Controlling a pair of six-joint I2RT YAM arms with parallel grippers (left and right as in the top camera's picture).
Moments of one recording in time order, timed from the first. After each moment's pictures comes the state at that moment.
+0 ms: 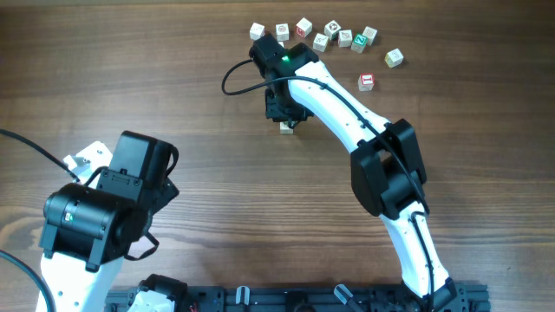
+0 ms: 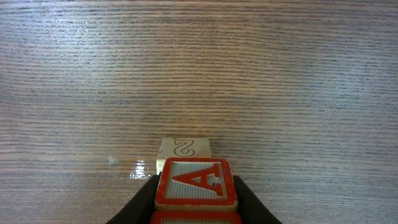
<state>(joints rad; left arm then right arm) -0.30 1.04 1.33 -1.63 -0.47 -0.95 0.60 2.37 2.09 -1.19 0.09 0.55</state>
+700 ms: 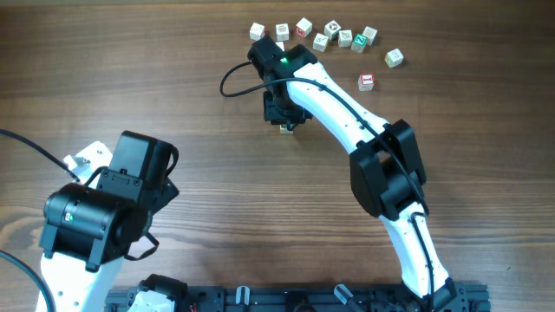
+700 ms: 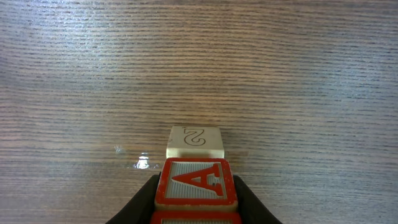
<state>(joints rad) -0.30 1.04 1.33 -1.63 -0.47 -0.95 0.61 2.37 2.08 -1.20 0.06 0.55</state>
